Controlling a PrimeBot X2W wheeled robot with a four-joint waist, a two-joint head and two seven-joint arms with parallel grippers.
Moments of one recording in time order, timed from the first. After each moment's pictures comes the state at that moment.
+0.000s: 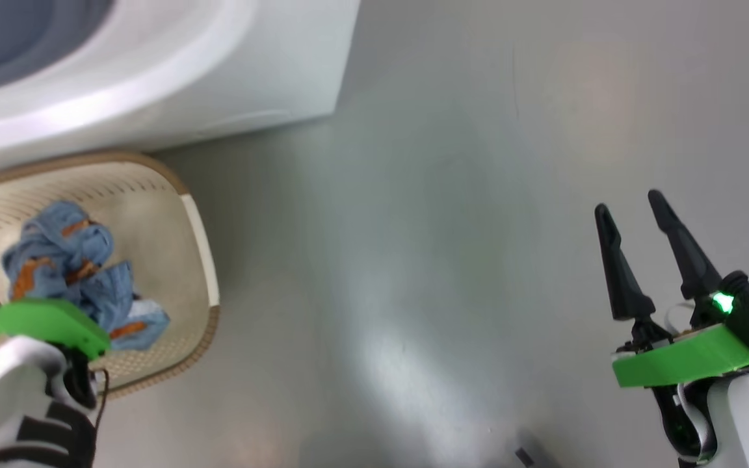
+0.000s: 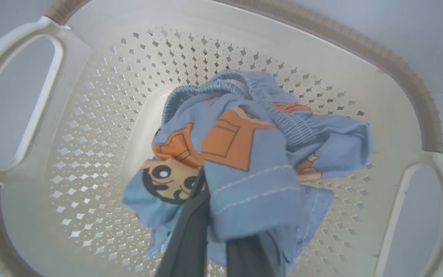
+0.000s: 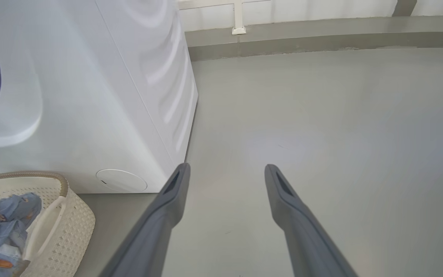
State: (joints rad) left arm -0.81 0.16 0.10 1.29 -0.46 0.06 -0.22; right arm -0.23 -0.19 0.06 0.01 0.30 0.12 -0.26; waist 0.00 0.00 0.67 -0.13
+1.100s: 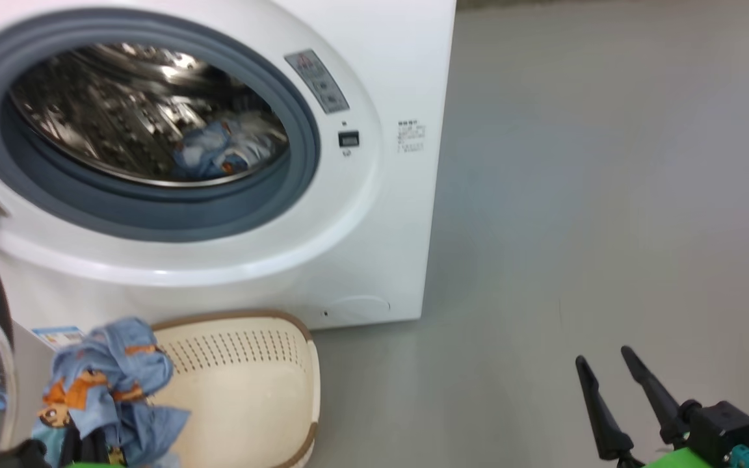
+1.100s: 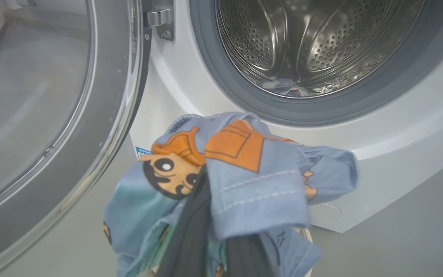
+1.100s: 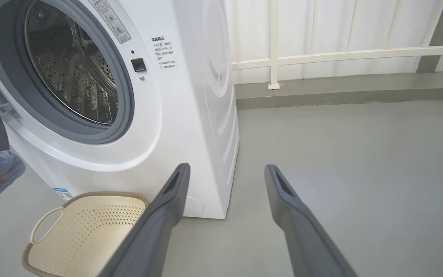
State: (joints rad) left arm -0.08 0.04 0.16 0.42 -0.33 -0.03 -0.25; right arm 0.05 -0.16 0.07 0.11 0.28 0.12 -0.26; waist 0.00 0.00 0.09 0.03
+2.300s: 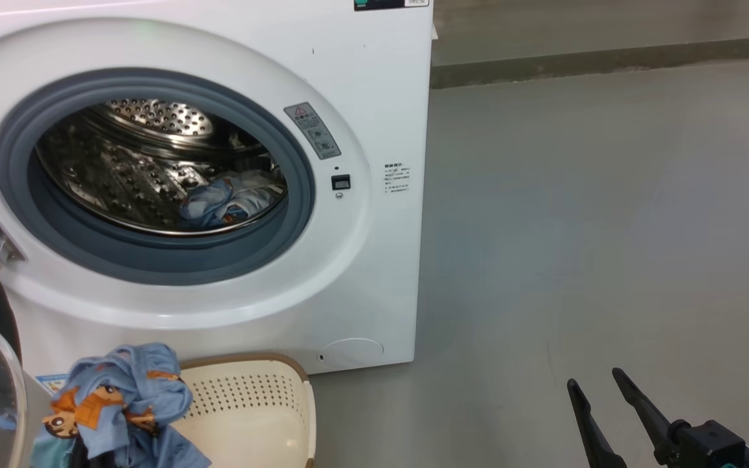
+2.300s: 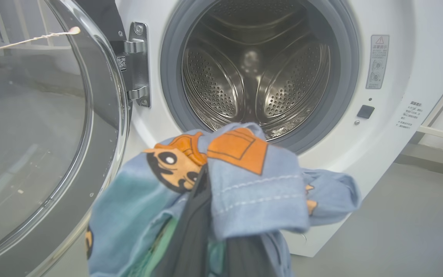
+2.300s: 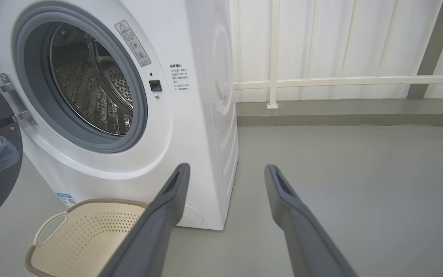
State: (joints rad) left arm 0.12 0.04 0.10 0.13 -0.33 -0.03 -0.26; right arm 0.11 -0.16 0.09 0.11 0.25 0.12 -0.26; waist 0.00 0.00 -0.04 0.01
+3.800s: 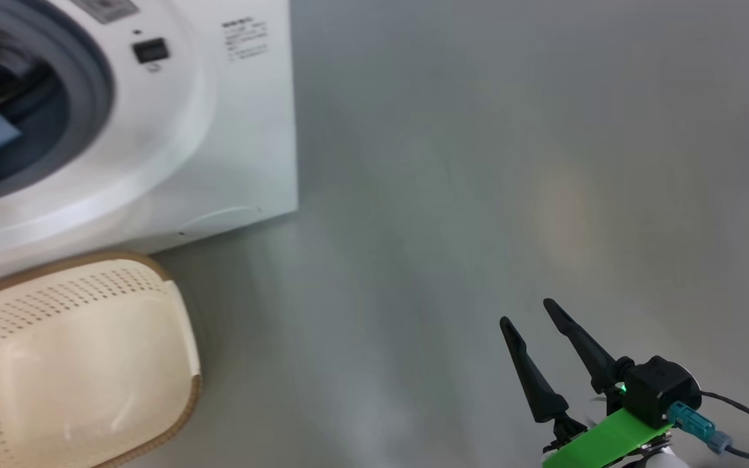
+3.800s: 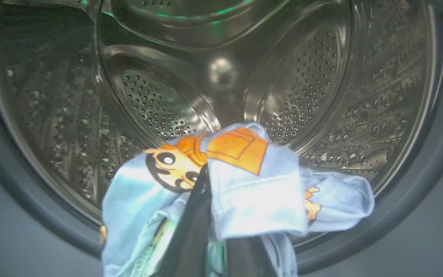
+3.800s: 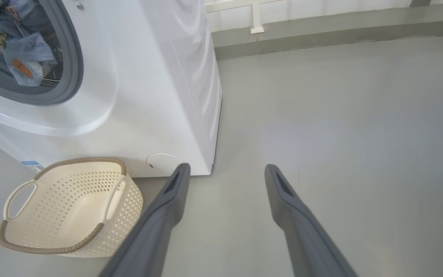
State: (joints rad) left arm -0.86 0.23 0.24 0.67 -0.11 -0.02 -0.26; right arm -0.08 -0.15 0.25 0.09 0.29 0.12 -0.26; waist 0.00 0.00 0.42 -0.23
